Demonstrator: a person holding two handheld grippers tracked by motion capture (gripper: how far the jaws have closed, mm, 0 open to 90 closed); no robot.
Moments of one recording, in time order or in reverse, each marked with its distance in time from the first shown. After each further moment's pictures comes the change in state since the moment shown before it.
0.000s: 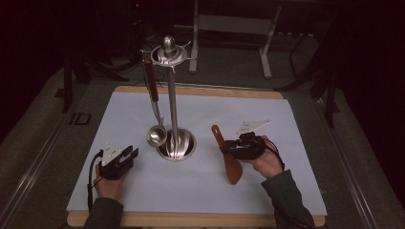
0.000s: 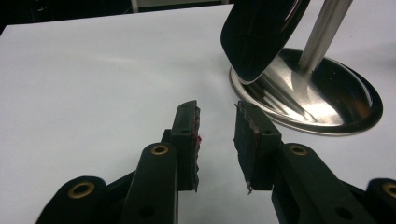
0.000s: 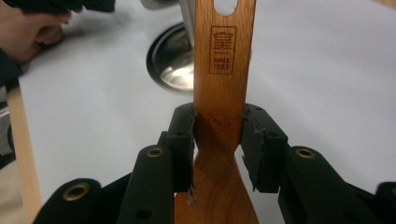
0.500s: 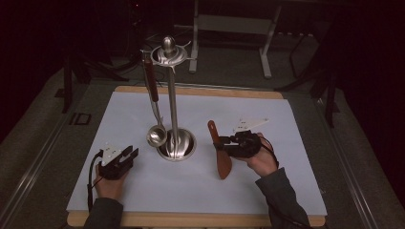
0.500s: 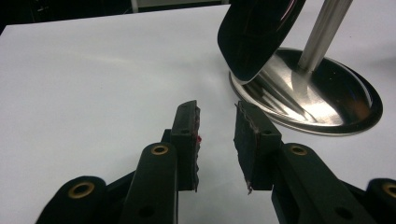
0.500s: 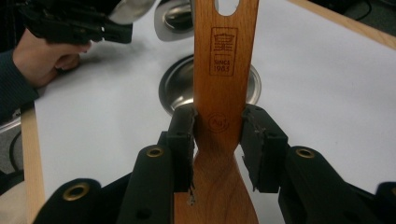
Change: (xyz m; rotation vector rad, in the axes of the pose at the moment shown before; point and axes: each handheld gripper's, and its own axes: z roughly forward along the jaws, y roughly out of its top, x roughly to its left) left arm 0.000 0.000 0.000 0.000 0.000 0.001; right arm 0.010 0.014 0.003 -0.088 0.018 -0.034
